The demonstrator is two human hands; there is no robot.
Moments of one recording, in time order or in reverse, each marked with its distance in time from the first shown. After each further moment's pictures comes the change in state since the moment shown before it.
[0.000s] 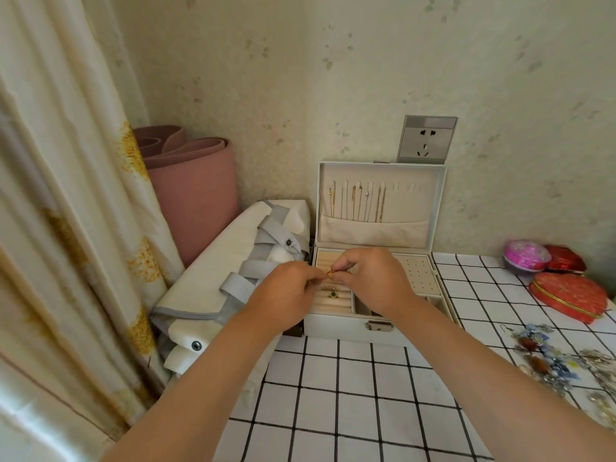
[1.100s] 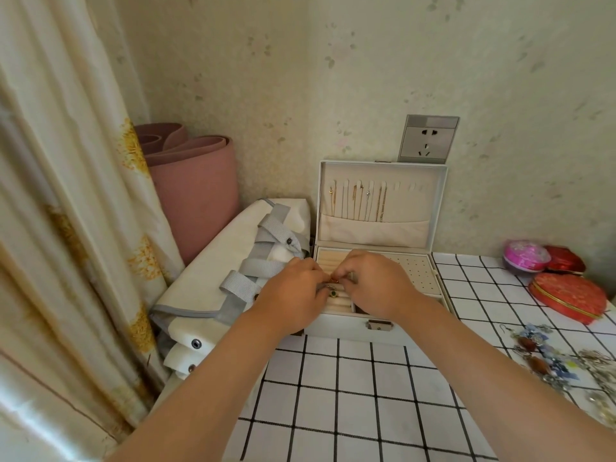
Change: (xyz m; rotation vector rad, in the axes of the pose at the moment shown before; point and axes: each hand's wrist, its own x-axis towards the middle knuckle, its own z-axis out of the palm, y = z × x) left_hand 0.001 0.003 0.010 0.177 -0.048 0.030; right_hand -0.004 0.000 -0.007 -0.229 -0.150 -0.118
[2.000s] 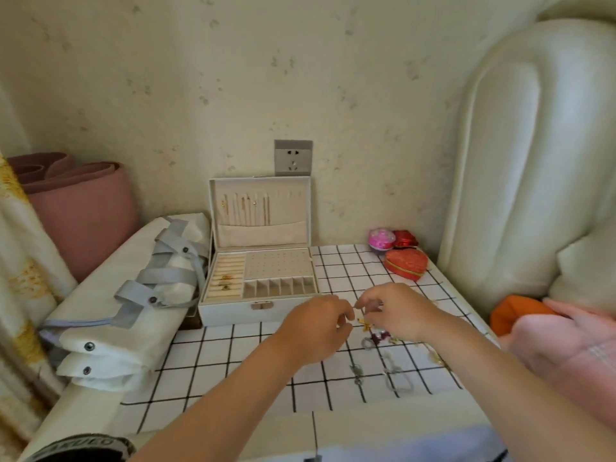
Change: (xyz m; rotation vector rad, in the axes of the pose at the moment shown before) left_hand -0.019 0.210 0.056 -0.165 -0.190 0.224; right_hand -0.207 0.088 -0.121 0.049 -0.174 0.430
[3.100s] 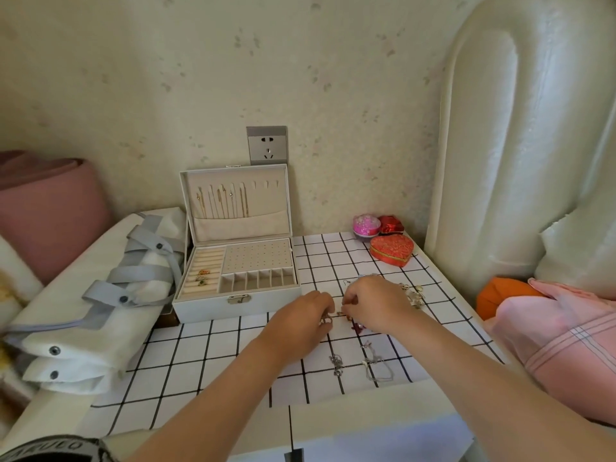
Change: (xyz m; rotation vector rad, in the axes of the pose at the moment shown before) left_hand 0.011 -0.005 0.033 0.088 -0.038 0.010; right_hand 0.020 0.022 0.025 -0.204 0.155 0.015
